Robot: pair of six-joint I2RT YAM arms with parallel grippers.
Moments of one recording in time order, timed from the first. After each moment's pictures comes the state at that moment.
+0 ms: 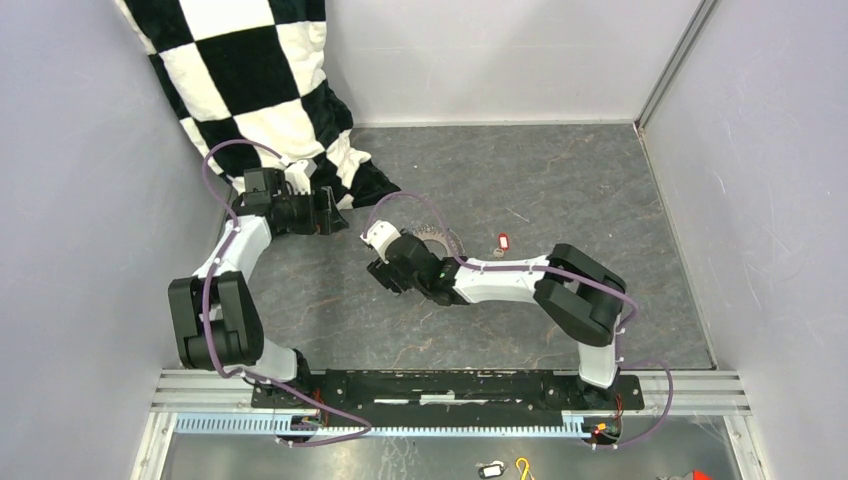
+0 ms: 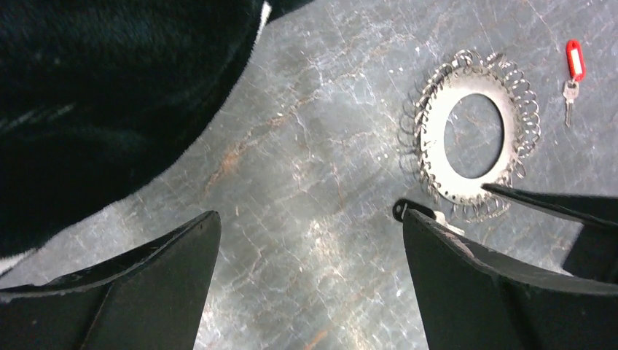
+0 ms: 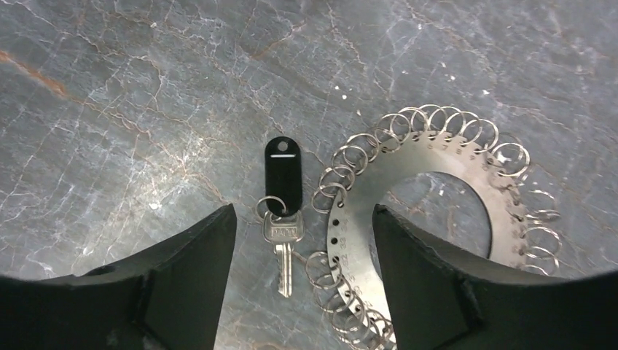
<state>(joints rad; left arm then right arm) 0.13 1.49 0.98 -0.37 0.59 0.10 1.08 1.88 1.14 0.11 0.30 0.01</state>
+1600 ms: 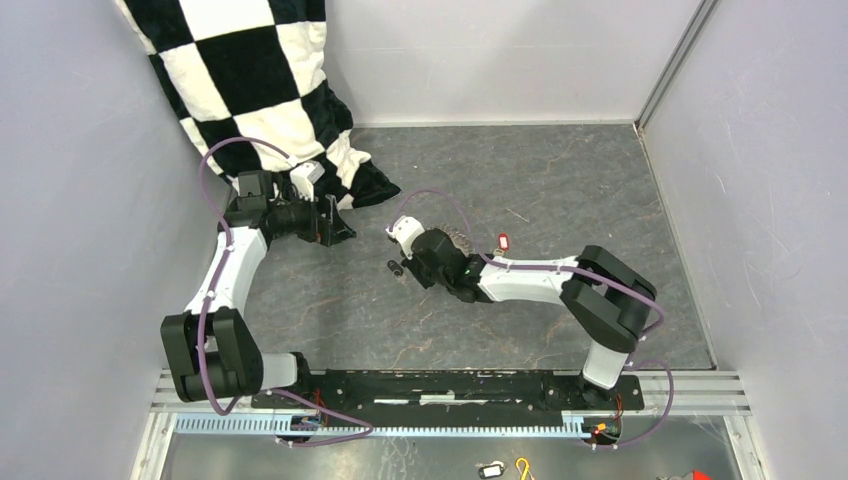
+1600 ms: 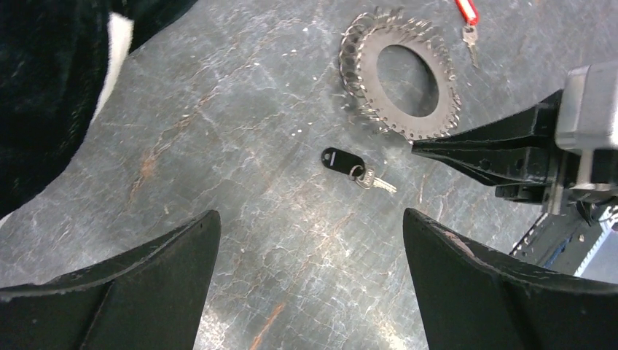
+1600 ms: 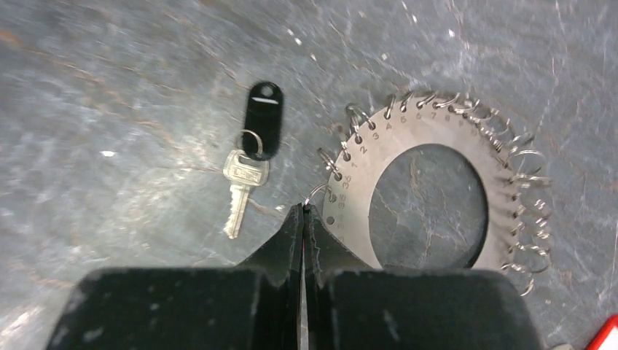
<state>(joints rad) 0.11 1.33 0.97 -0.54 0.77 0.22 1.00 1.80 1.00 0.12 0.26 0.04</state>
